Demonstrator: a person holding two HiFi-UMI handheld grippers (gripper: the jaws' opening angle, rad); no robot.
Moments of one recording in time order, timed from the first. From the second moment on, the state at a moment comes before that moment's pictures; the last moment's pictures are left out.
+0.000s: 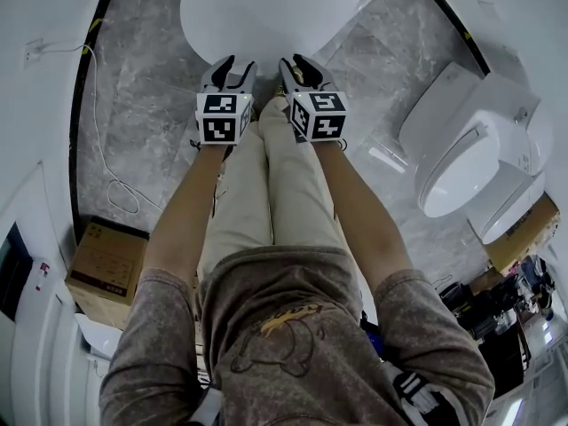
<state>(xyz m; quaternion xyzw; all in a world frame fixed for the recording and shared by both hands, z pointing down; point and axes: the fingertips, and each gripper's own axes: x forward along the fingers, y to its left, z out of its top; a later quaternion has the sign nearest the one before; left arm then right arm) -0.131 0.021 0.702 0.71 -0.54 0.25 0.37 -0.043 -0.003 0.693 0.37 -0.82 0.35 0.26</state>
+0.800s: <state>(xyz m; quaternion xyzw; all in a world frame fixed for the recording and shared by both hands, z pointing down) -0.123 -0.024 0.251 0.82 -0.52 0.10 0.23 -0.024 -0.026 0.269 0.31 -0.92 0.23 0.10</state>
